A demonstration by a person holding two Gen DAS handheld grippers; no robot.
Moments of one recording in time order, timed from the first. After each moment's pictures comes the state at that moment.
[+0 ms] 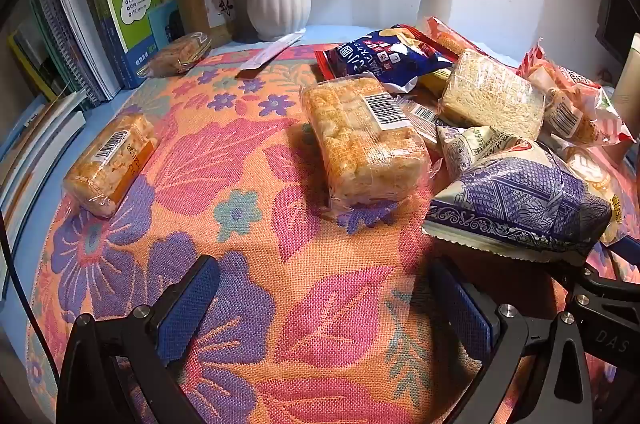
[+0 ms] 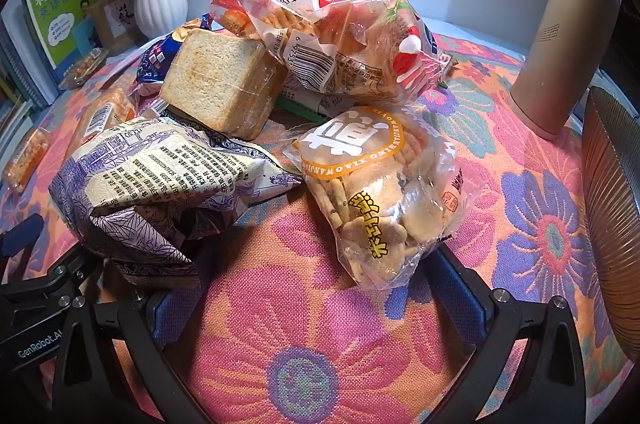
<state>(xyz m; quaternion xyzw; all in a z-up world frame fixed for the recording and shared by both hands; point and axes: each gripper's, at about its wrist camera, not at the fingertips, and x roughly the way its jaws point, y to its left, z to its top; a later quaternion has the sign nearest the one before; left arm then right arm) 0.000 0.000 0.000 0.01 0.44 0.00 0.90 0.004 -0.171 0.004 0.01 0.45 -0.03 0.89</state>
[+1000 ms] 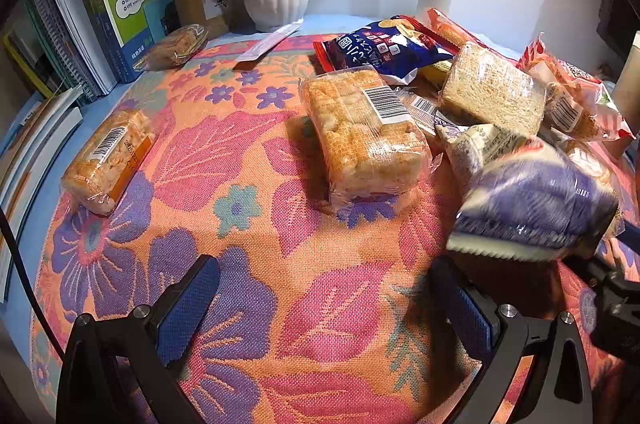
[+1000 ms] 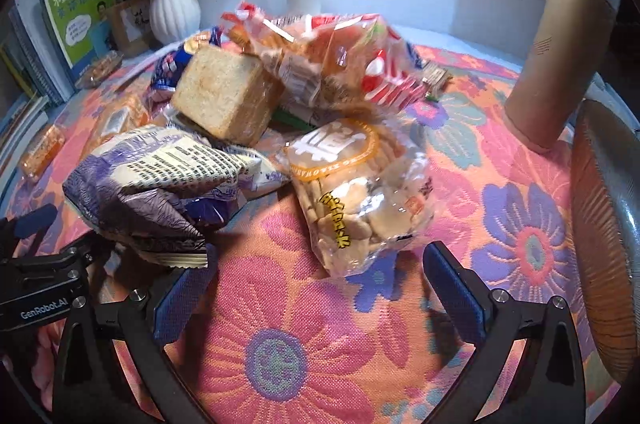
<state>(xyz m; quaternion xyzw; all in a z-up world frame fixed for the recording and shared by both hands) 0.001 0.002 0.001 0.01 0.46 -0.01 0.89 -0.021 -0.198 0.022 0.01 0.43 0.00 0.90</state>
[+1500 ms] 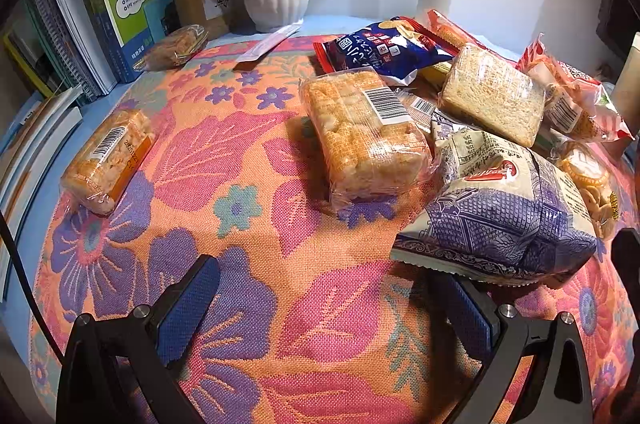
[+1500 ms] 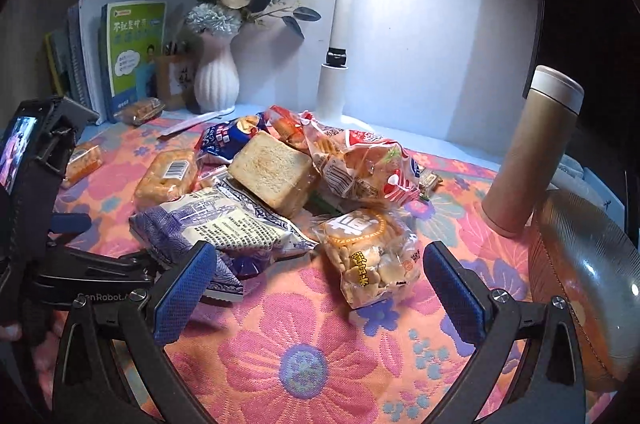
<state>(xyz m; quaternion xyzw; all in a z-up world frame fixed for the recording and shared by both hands) 0.003 0.003 0.002 0.01 0.46 -0.01 0.89 -0.065 -0.168 0.058 -0.07 0.28 0.01 0.96</state>
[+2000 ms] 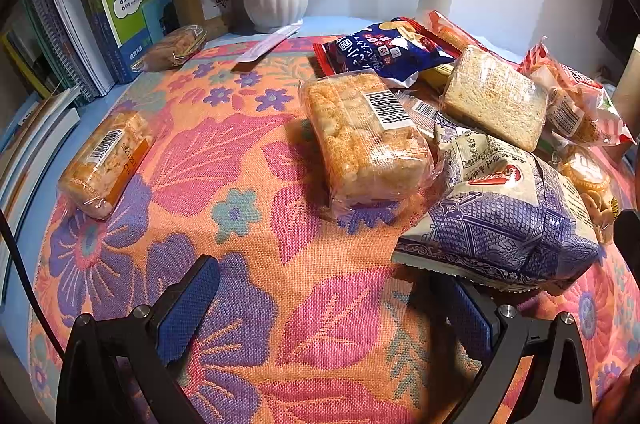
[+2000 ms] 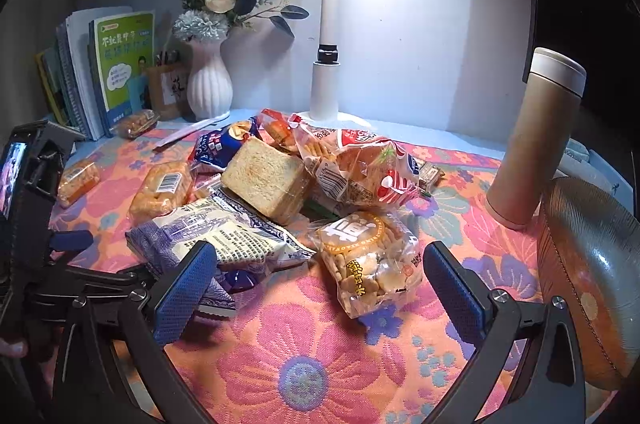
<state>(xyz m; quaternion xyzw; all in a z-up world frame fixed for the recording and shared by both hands) 0.010 0.003 0.002 0.01 0.46 -0.01 0.89 -0.063 -0.177 0.056 -0.03 0.28 0.01 0.96</state>
